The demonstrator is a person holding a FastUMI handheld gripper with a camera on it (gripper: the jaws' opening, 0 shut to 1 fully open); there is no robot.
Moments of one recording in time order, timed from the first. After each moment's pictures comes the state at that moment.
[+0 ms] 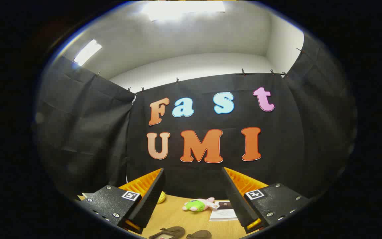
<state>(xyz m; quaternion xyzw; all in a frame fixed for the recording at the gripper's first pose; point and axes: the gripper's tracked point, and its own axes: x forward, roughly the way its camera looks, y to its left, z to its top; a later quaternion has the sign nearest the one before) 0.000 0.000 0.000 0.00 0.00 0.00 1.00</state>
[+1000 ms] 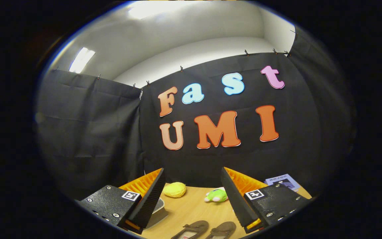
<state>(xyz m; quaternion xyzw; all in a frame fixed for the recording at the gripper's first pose) 0.013 0.055 -0.051 0.08 0.08 0.07 0.99</state>
